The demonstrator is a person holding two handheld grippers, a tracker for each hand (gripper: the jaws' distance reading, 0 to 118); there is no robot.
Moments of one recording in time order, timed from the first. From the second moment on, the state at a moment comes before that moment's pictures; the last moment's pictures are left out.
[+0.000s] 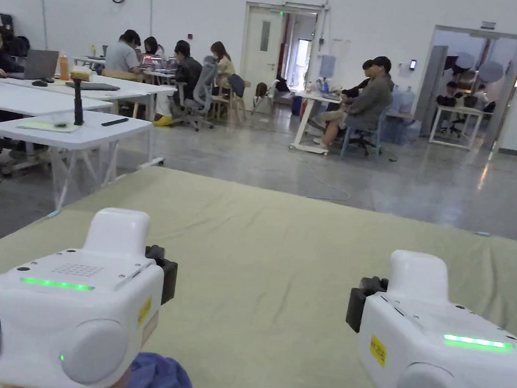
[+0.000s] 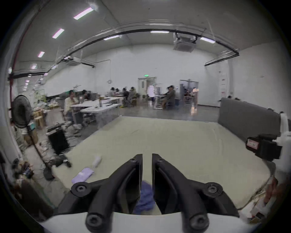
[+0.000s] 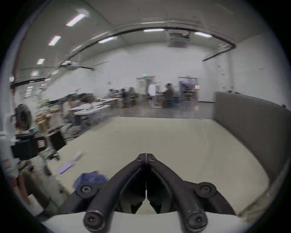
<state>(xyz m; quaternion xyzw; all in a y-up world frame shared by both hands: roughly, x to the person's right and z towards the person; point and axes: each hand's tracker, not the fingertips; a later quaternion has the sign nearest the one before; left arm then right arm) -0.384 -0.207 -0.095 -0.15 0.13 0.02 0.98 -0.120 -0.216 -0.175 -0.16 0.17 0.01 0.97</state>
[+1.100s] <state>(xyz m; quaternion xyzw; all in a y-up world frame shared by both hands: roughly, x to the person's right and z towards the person) -0.464 -0.379 -0.249 -0.41 0.07 0.12 0.90 -0.061 -0.280 -0.198 -0.24 0.30 -0.08 0.92</state>
